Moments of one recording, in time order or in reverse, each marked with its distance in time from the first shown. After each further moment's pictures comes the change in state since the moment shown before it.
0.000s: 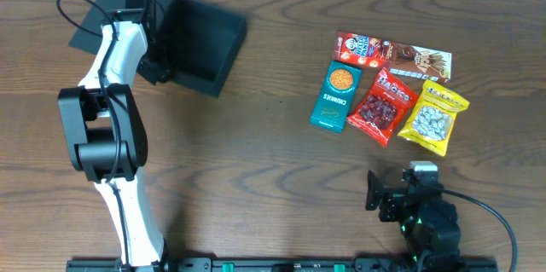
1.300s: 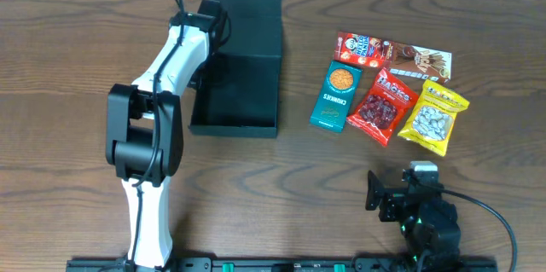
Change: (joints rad) left arm -0.293 0.002 0.001 -0.078 -0.339 0.614; right arm 0.000 0.000 0.000 0.000 0.000 0.000
